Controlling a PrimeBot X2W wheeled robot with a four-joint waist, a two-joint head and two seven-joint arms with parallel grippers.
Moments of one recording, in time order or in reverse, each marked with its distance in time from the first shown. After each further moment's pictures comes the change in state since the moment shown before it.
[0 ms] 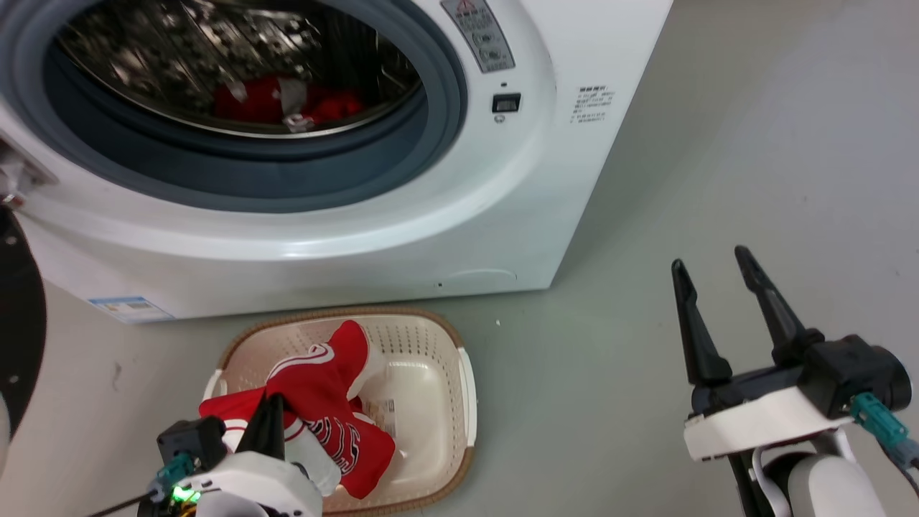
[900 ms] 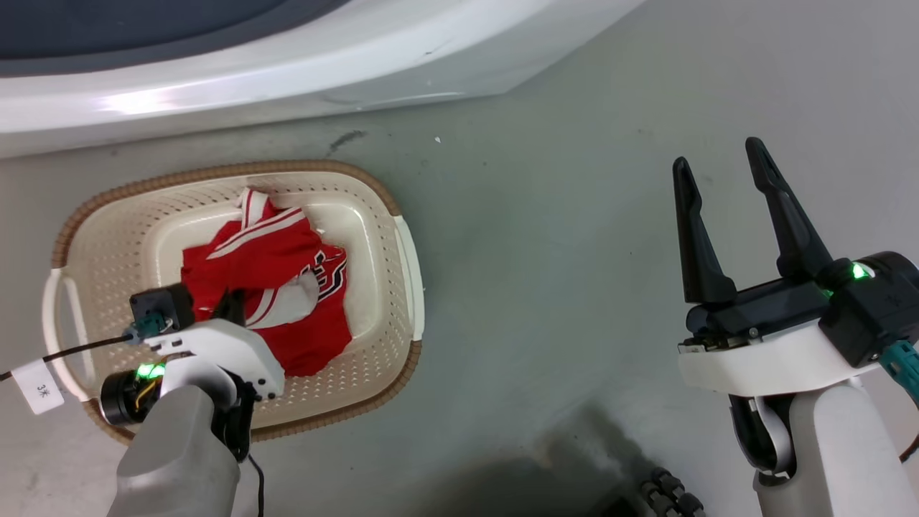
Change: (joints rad) left arm -0.575 0.019 0.081 0.726 0.082 -0.111 -0.081; right arm -0.188 0.000 0.038 -0.036 0.020 0.000 -0.076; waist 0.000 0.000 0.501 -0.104
